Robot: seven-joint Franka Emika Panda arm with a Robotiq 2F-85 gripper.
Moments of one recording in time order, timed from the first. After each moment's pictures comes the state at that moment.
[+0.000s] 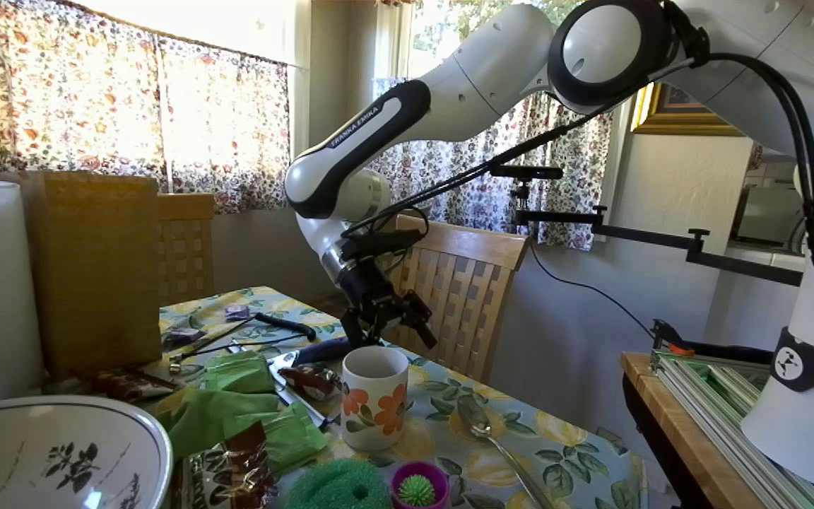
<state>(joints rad) -0.18 0.99 -0.10 -1.29 0.31 1.36 0.26</state>
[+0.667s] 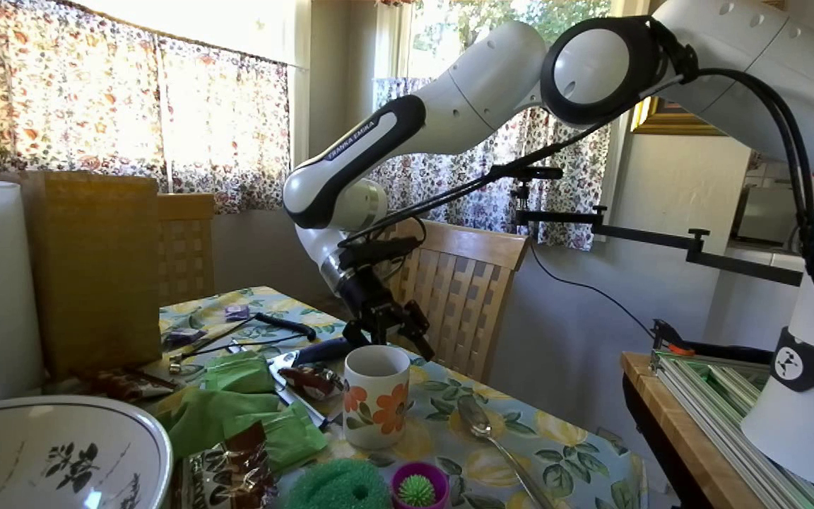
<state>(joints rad) -0.18 1.05 -0.10 -1.22 0.32 1.32 0.27</state>
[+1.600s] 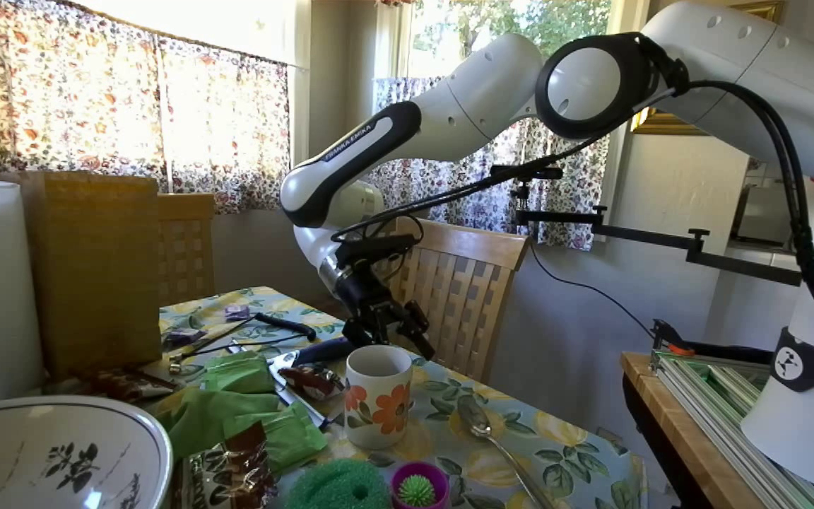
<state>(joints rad) -0.20 1.10 -0.10 -1.14 0.37 1.20 0.28</state>
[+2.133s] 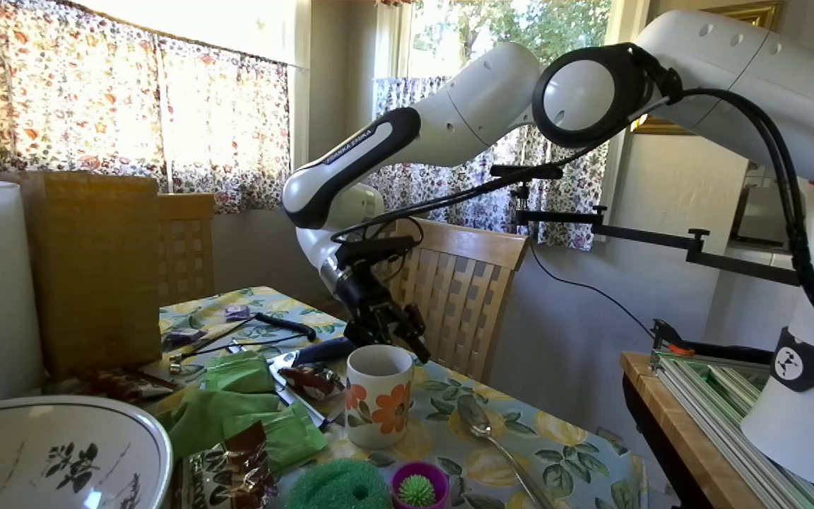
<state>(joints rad) -0.21 1.13 -0.10 -1.10 0.39 1.18 0.29</state>
